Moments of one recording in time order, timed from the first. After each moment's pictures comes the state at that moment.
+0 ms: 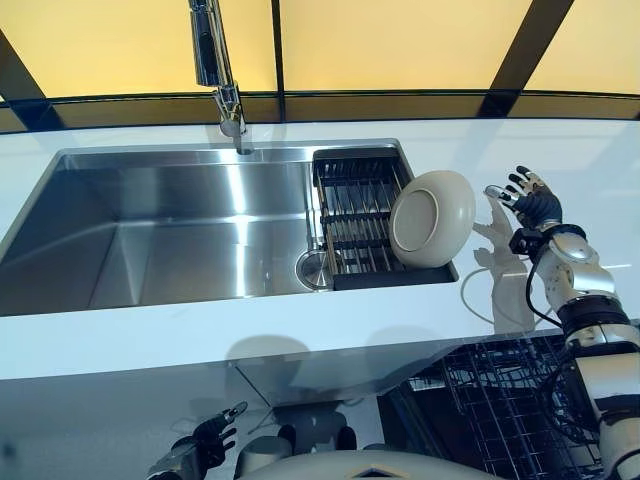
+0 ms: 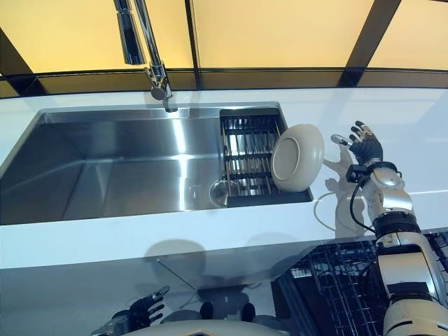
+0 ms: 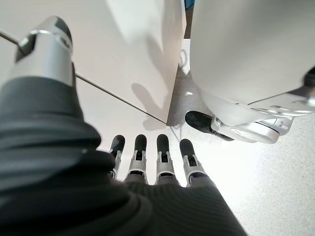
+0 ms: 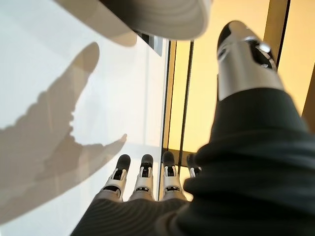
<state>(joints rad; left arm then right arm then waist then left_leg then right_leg) 0.02 0.29 -0.17 1.20 -0.54 0.03 -0.23 -0.64 -0.73 0.13 0.86 0.62 0.01 0.08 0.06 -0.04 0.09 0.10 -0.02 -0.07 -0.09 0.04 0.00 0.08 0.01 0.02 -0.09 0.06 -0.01</state>
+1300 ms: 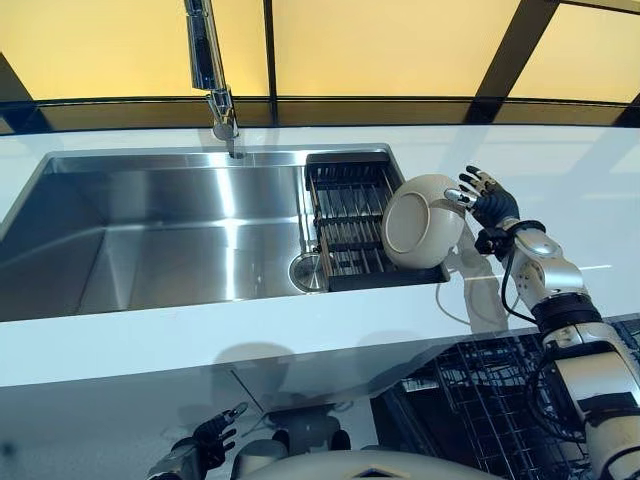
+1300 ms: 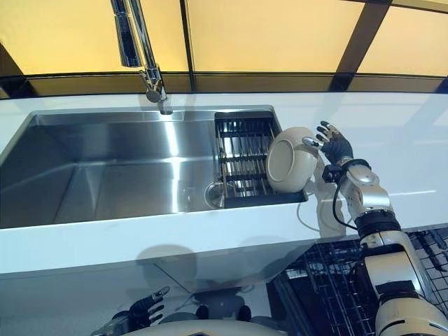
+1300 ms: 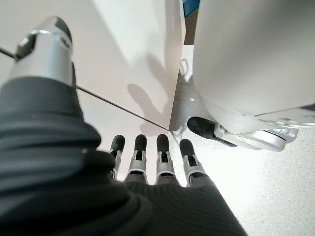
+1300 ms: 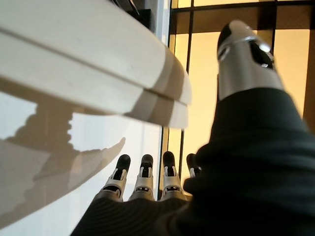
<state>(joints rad) 0.03 0.29 -0.17 1.20 -0.54 0.02 -0.23 -0.64 -0.60 0.20 0.74 0.63 0.07 0.13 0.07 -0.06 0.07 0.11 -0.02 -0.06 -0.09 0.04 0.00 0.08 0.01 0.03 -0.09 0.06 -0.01</state>
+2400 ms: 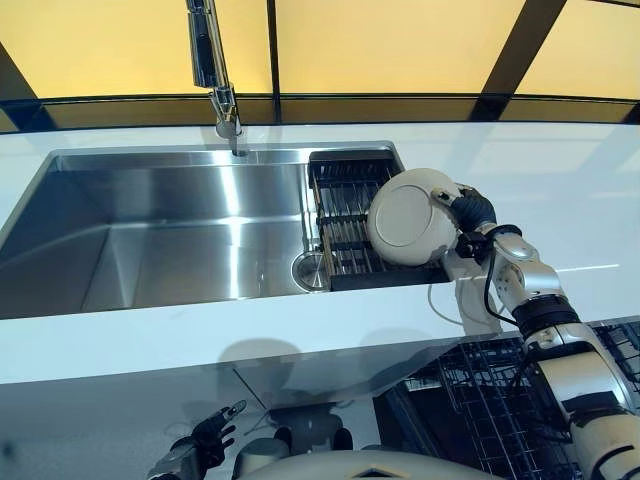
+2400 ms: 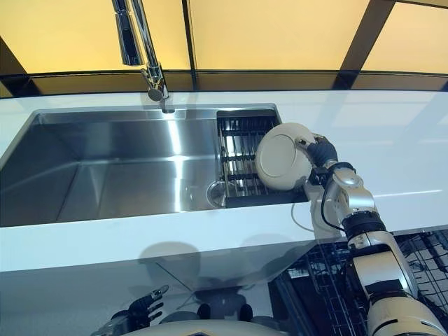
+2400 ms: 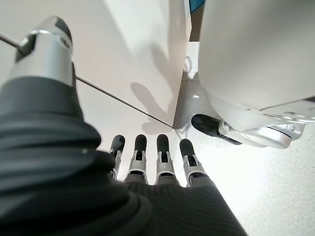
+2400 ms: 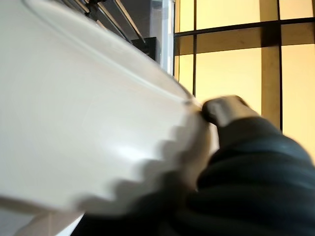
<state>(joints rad) 0.03 0.29 -0.17 1.20 -0.55 -0.01 -0.23 -0.64 -0.56 0.21 0.74 0.61 0.07 0.14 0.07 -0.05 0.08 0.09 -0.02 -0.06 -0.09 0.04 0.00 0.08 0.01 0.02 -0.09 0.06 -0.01</state>
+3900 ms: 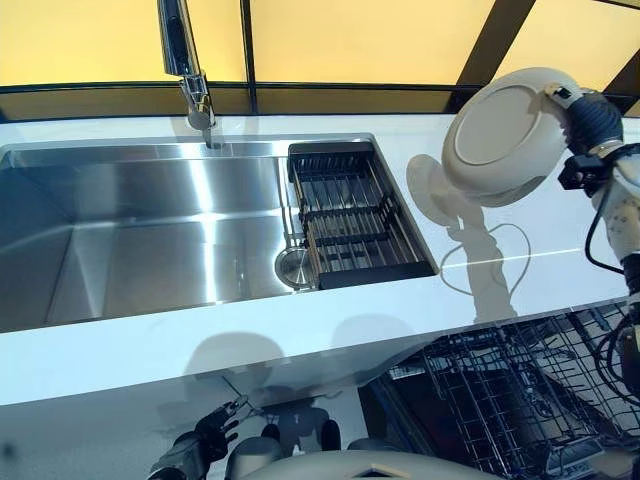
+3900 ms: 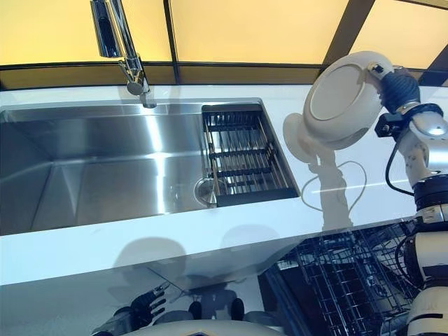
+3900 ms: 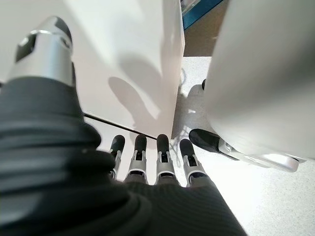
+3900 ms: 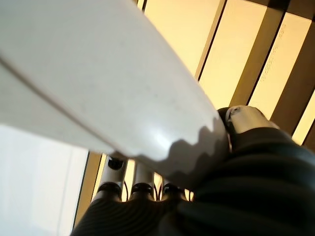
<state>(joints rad) 0.01 0.28 -0.17 1.19 -0.57 0.01 -0.21 -0.85 -0.97 0.24 0.73 0.74 0.12 0.14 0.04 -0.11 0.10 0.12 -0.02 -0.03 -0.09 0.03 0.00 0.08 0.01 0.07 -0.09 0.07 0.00</state>
